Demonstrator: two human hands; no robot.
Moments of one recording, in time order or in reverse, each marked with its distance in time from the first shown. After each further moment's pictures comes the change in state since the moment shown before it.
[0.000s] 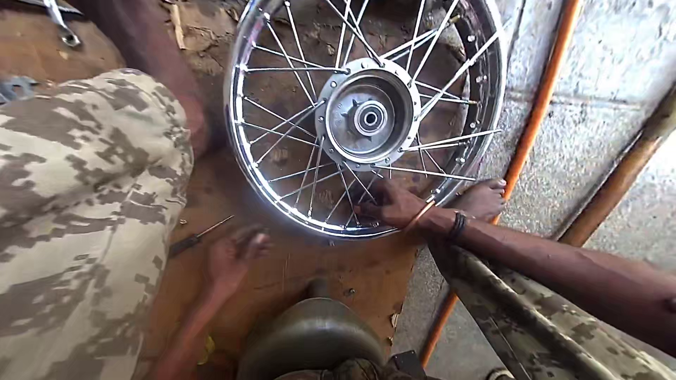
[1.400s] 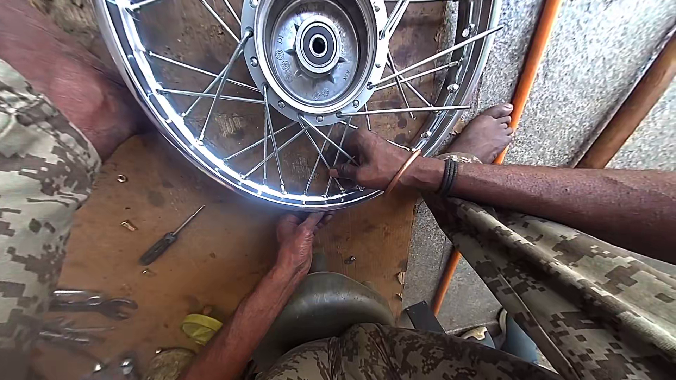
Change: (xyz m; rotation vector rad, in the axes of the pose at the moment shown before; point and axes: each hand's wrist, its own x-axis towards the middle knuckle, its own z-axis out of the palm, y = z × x) left_hand 0.000 0.037 0.140 -0.629 0.034 -0.361; right_hand 0.007 0.003 0.003 -0.052 0.035 -0.071
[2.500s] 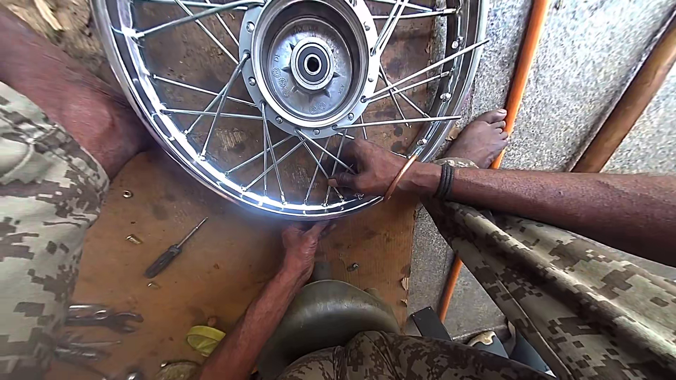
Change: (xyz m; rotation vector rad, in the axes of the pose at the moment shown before) left_hand 0.014 -0.007 -0.005 0.021 -0.067 0.008; right_hand 0.000 -0.005 -0.005 -0.032 -0.036 0.033
